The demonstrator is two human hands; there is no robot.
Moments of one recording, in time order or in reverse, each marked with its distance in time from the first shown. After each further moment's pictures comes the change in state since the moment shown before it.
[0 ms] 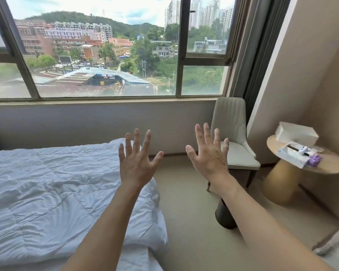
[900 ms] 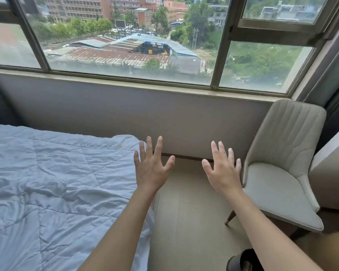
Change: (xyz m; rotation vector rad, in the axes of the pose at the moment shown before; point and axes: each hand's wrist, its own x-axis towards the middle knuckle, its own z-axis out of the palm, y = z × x) left_hand 0.347 0.050 0.314 -0.070 -0.086 -0.345; right_hand 0.408 0.192 0.254 0.123 -0.324 -0.040
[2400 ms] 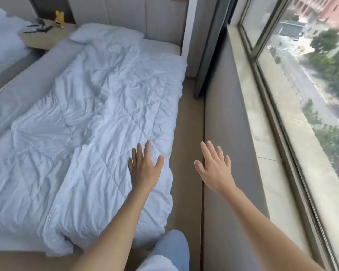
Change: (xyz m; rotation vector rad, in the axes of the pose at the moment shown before) left_hand 0.604 -0.266 0.172 0.003 0.746 -1.537; right_hand 0.802 -0.427 0.374 -0.045 -0.742 -1.547
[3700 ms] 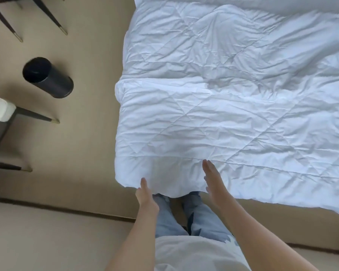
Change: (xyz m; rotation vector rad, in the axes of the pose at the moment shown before) left_hand 0.071 -0.016 0.220 -1.805 1.495 -1.776; right_hand 0.320 -0.105 0.177 0.139 -1.345 -0.159
